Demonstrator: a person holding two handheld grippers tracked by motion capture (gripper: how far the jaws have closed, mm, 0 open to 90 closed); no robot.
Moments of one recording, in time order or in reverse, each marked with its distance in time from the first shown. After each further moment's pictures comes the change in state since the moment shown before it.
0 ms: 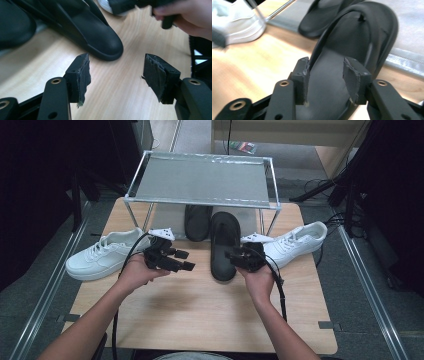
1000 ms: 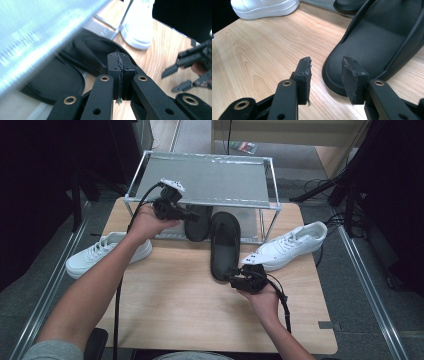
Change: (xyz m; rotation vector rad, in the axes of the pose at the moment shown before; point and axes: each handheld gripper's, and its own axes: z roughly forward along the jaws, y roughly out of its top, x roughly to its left) left arm 0.058 0.118 -0.014 0.008 0.063 0.058; right arm 0.021 -0.041 -0.022 0.045 0.153 -0.089
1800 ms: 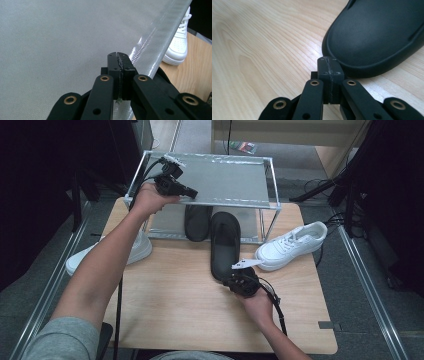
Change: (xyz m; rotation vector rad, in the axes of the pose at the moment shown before) left arm 0.053 0.035 0.001 0.007 0.113 -0.019; right arm 0.001 -0.017 0.029 0.173 -0.031 0.003
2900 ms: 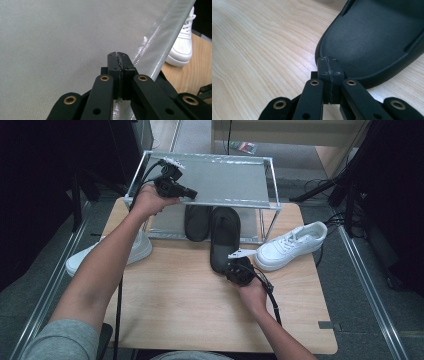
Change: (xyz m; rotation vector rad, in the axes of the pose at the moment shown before) left arm -0.003 -0.005 0.002 -0.016 0.025 0.016; right arm -0.016 0.024 0.020 -0.035 -0.048 0.001
